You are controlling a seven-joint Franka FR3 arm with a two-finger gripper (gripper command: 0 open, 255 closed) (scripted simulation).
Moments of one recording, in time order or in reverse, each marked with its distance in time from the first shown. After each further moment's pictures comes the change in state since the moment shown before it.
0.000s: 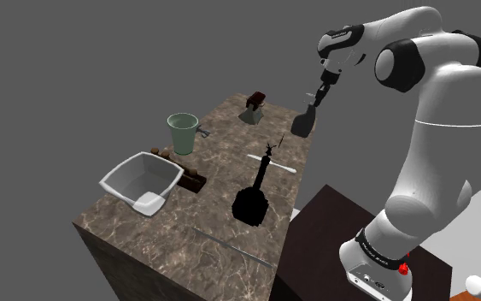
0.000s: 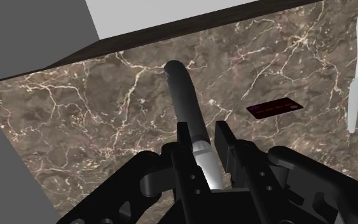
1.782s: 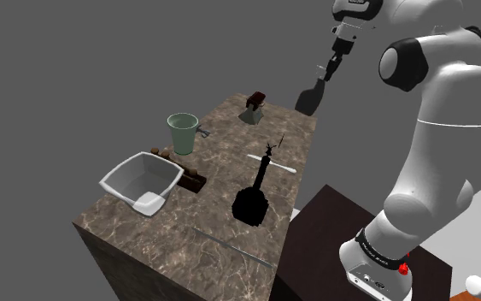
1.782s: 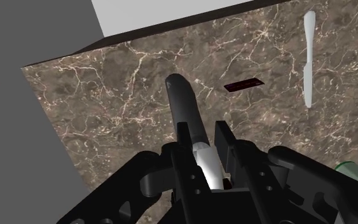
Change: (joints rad) arm -0.037 -0.015 -0.016 0.321 -0.022 -0.327 0.047
